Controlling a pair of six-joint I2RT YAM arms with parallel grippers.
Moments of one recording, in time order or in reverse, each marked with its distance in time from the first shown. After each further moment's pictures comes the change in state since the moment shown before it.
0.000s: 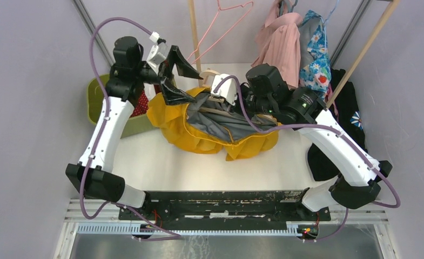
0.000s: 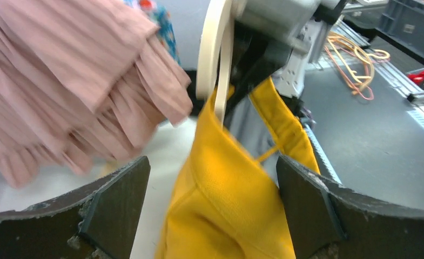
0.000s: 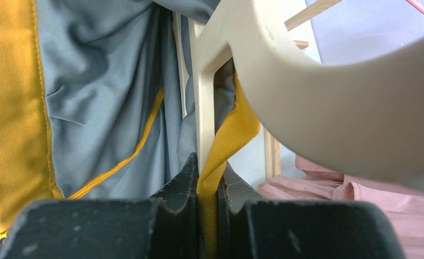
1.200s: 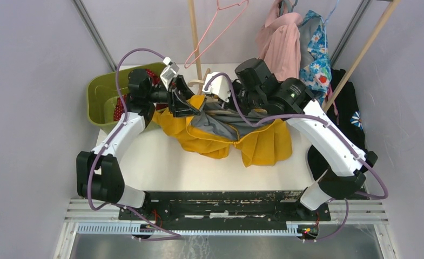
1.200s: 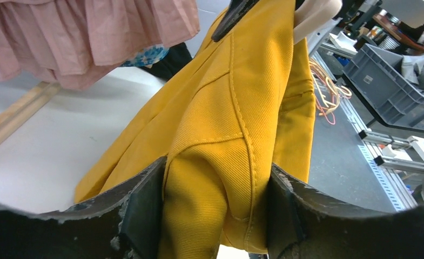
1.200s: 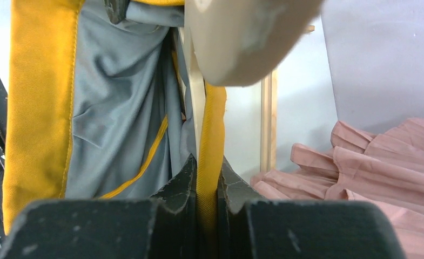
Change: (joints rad) left arm 0.010 -0.029 -0.638 0.854 -0.039 -0.676; right arm 0.000 0.116 0.140 -0.117 0.028 -0.040
